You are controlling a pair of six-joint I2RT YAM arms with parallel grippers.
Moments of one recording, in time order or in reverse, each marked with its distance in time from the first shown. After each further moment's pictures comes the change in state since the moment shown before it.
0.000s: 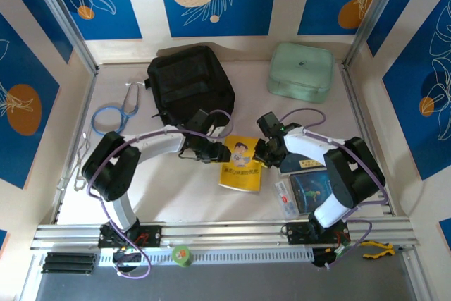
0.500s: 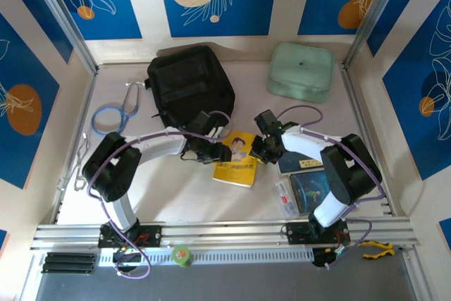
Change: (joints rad) left arm -0.013 -0.003 -0.006 -0.003 -0.119 -0.078; right arm 0.006 0.034 0.023 0.061 0.005 -0.006
